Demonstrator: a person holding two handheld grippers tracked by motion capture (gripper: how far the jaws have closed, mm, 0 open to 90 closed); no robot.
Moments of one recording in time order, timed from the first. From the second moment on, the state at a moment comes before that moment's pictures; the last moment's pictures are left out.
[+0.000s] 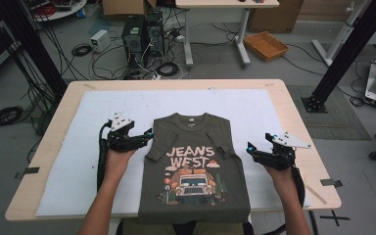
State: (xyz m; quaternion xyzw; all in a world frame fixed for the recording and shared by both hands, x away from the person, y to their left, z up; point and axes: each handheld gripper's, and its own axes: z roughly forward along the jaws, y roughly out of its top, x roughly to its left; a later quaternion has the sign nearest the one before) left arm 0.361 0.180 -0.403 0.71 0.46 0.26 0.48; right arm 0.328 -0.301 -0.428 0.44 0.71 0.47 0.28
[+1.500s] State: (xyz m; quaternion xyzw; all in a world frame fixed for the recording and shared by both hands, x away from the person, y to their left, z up) left arm 0.454 0.157 -0.450 0.78 0.45 0.23 0.37; right arm 0.331 -0.287 -0.434 0.43 0.74 0.45 0.25
